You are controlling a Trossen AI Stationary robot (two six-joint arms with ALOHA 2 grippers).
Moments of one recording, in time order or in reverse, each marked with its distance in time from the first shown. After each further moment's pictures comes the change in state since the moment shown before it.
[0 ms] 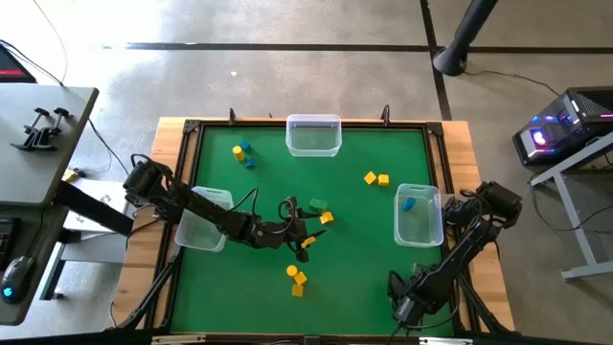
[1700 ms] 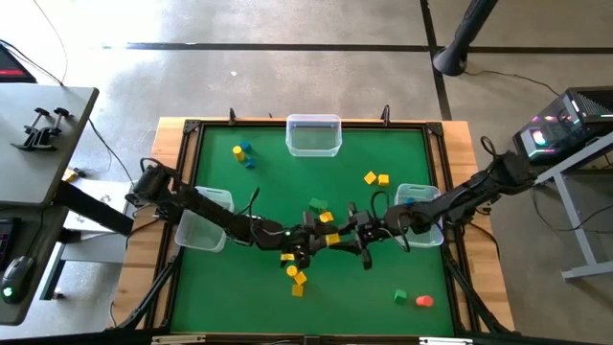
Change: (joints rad) left arm -0.005 0.093 0.069 0.304 0.206 1.129; right arm -0.606 -0.335 -0.464 1.595 0.311 -1.015
